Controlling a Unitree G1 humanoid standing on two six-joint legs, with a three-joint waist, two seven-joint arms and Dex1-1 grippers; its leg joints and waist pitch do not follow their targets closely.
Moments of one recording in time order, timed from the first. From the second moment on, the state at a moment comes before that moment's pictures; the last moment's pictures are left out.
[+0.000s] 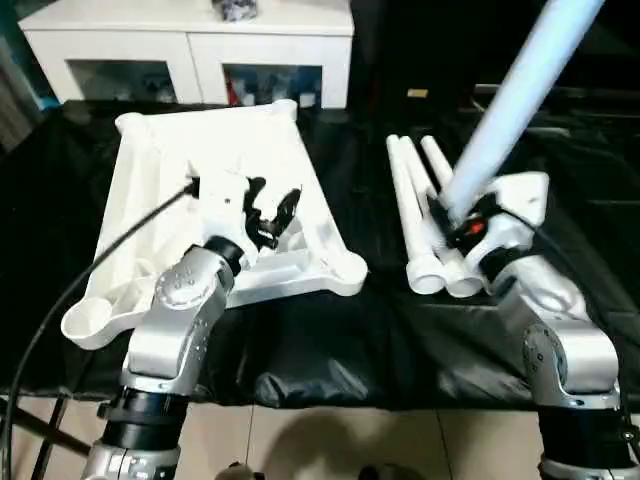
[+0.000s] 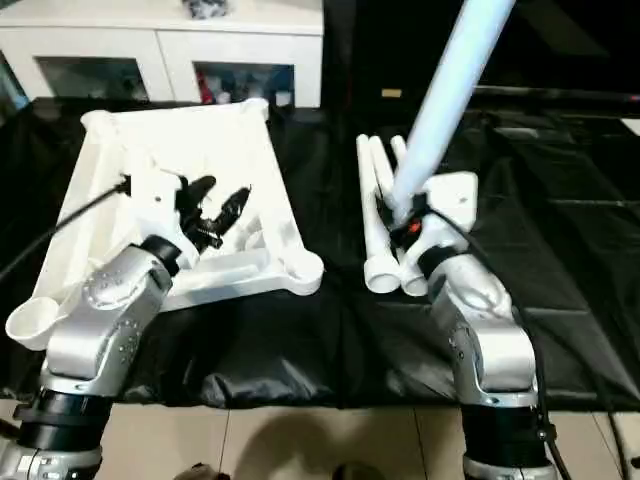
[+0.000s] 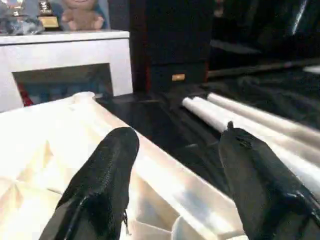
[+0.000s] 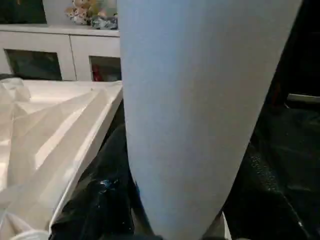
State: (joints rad) left arm -0.38 0.21 -0.06 0.07 -0.18 0.25 -0.32; right arm -0.29 -0.21 -0.07 -0.13 0.22 0.40 0.23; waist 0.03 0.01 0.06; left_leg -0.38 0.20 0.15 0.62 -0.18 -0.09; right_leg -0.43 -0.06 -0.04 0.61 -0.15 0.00
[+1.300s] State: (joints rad) left arm -0.66 0.45 -0.27 0.73 -0.07 0.05 -1.12; right arm -0.27 -0.22 -0.02 -0.13 0.26 0.45 0.33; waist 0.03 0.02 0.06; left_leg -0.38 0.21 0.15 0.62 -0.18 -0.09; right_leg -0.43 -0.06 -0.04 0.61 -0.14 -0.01
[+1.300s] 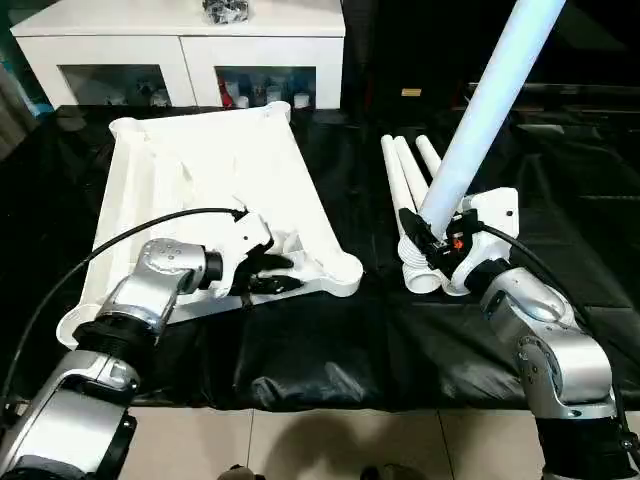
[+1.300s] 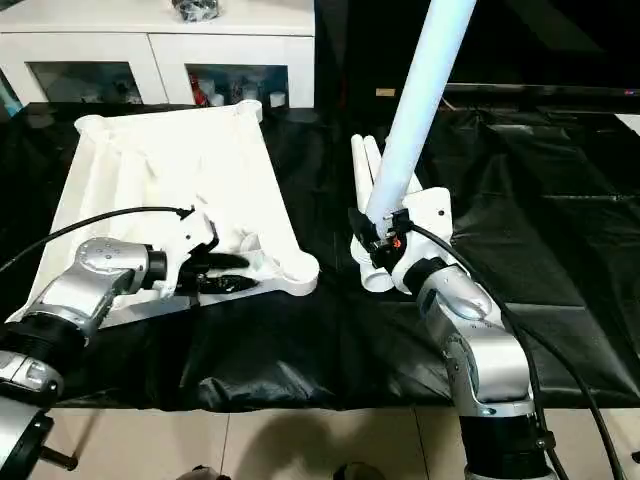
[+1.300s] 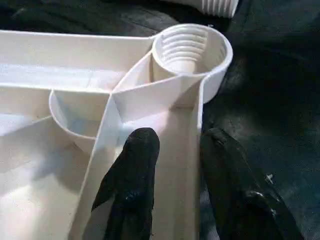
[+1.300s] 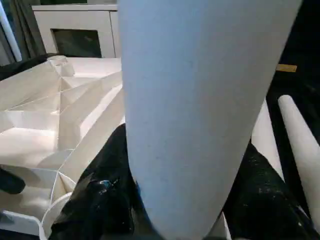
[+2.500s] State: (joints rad) left arm -0.47 0.43 -0.32 0.35 -0.06 0.22 -1.14; right arm -0.41 -0.23 -0.03 -0.06 0.39 0.56 0.50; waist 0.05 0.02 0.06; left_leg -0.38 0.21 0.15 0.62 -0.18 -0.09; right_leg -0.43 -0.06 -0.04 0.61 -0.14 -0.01
